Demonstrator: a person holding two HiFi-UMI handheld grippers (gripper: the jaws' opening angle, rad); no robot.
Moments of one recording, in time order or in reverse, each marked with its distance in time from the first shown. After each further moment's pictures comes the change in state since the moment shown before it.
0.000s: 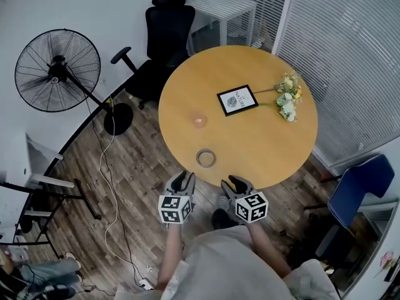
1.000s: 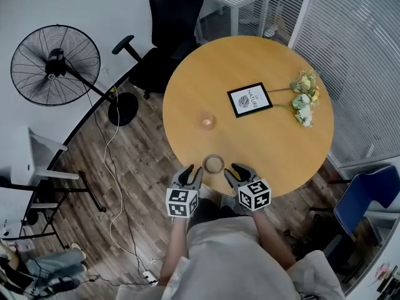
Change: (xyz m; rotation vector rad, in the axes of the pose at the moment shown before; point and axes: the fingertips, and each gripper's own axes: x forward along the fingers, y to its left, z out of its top) left arm 0.085 0.036 0.002 0.017 0.092 0.012; right arm 0.094 -0.058 0.026 -0.026 0.090 0.050
